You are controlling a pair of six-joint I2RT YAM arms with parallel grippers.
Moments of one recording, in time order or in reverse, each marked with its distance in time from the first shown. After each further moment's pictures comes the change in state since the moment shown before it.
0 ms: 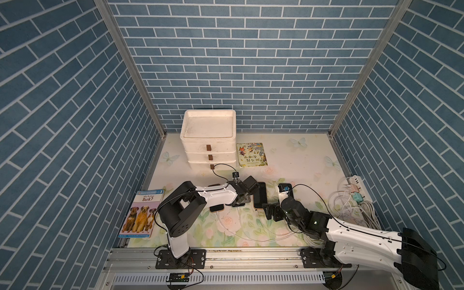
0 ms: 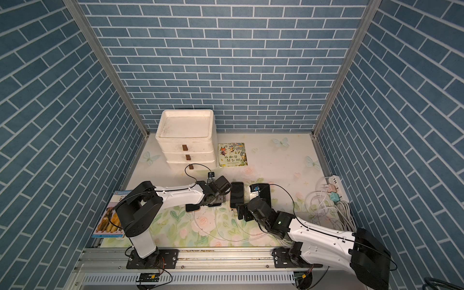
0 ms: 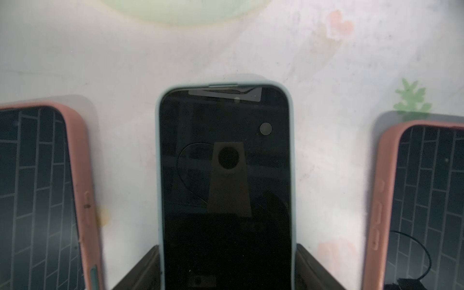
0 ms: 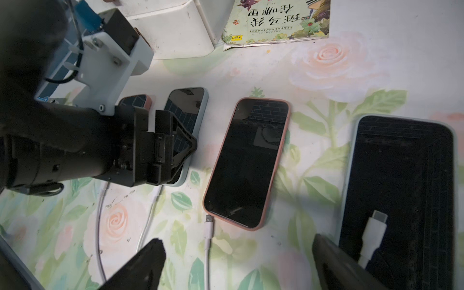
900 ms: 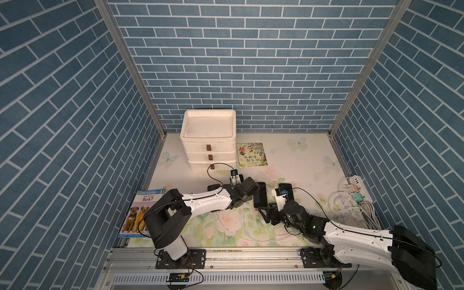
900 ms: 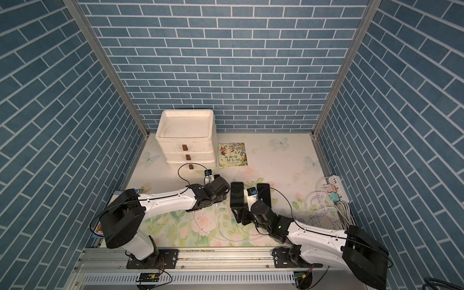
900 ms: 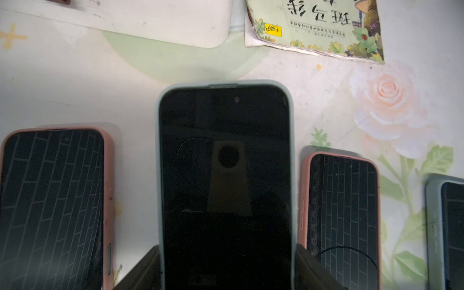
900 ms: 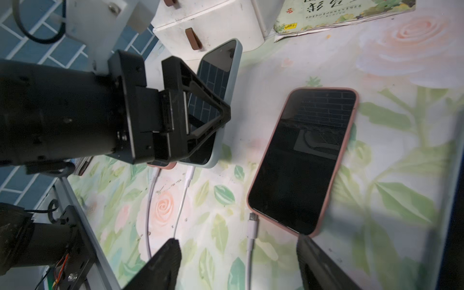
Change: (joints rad) left arm -0.047 -0.170 -0.068 0.074 -0.101 -0.056; right arm -0.014 0.016 -0.150 0.349 -0.219 0.009
